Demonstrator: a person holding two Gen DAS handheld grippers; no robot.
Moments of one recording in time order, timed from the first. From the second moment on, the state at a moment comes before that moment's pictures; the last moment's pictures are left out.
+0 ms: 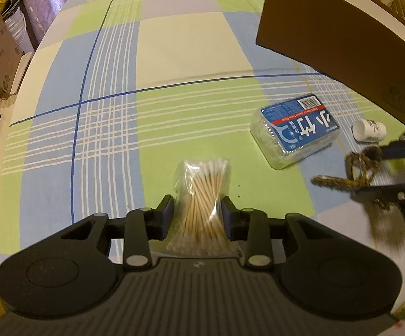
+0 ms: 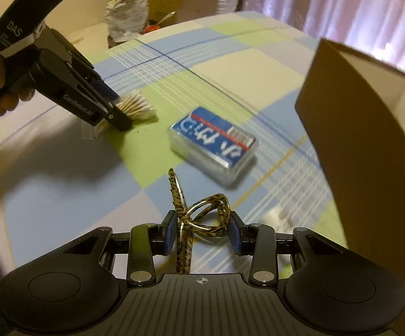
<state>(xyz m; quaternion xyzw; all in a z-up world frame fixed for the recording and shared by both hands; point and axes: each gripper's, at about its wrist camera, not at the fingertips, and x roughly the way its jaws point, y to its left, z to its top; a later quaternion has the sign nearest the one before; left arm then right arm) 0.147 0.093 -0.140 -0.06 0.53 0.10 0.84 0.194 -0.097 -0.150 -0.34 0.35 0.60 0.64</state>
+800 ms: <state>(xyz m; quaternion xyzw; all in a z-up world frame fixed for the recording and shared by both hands) 0.148 0.059 -0.137 -0.04 0.53 0.06 0.84 0.191 -0.110 -0.160 -0.29 0.39 0.54 0.69</state>
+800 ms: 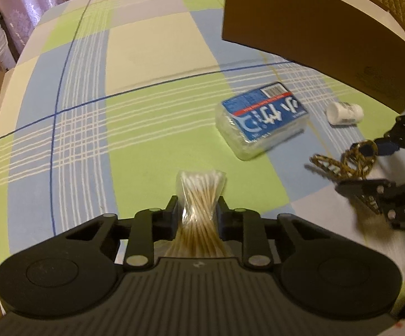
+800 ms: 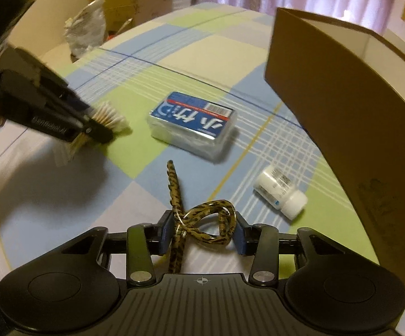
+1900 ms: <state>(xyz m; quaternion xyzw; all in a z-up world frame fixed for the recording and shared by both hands) 0.357 -0.056 0.003 0.04 0.38 -0.11 0.92 0.368 -0.182 -0.008 -0.07 0.38 0.37 0.85</state>
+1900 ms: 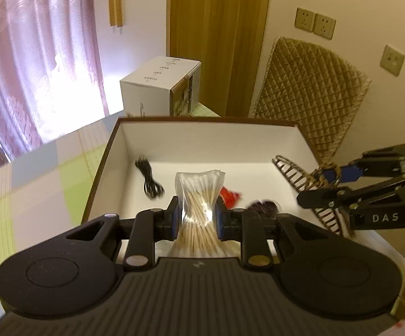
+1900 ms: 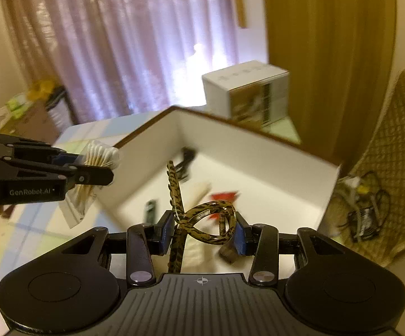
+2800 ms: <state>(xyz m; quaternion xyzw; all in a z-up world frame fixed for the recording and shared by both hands) 0.497 -0.050 -0.102 0.05 0.52 -0.05 0.85 0.485 -0.165 -0.072 -0.13 0.45 0.32 0.83</state>
